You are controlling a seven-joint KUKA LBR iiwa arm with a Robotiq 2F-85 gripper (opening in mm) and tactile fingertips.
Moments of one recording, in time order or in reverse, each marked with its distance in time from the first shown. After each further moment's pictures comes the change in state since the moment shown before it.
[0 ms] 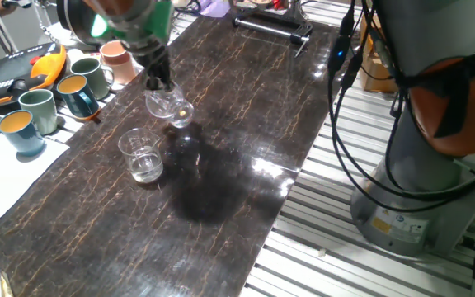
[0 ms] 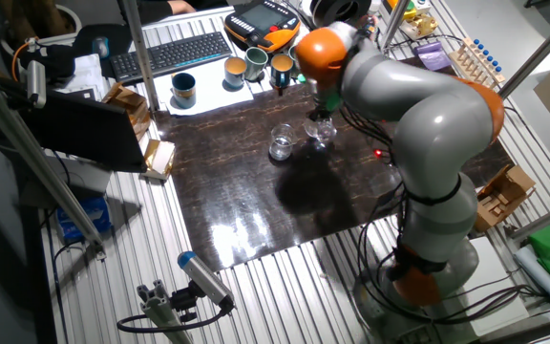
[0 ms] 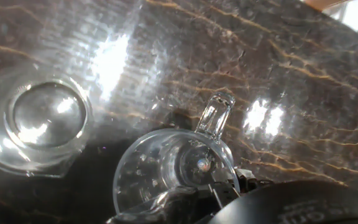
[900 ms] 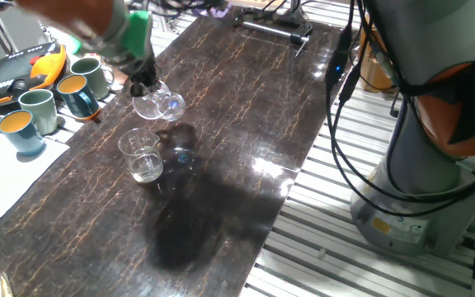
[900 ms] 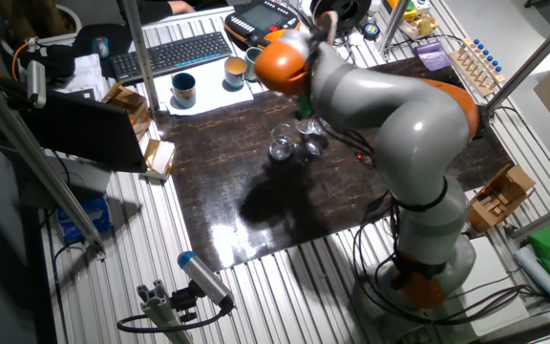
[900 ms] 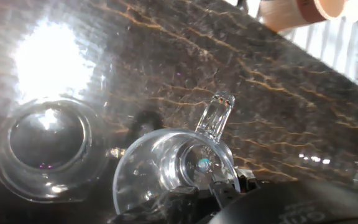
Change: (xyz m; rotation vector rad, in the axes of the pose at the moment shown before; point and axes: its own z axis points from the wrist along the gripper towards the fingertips) arm -0.025 0.021 -0.038 0.184 0.025 0.020
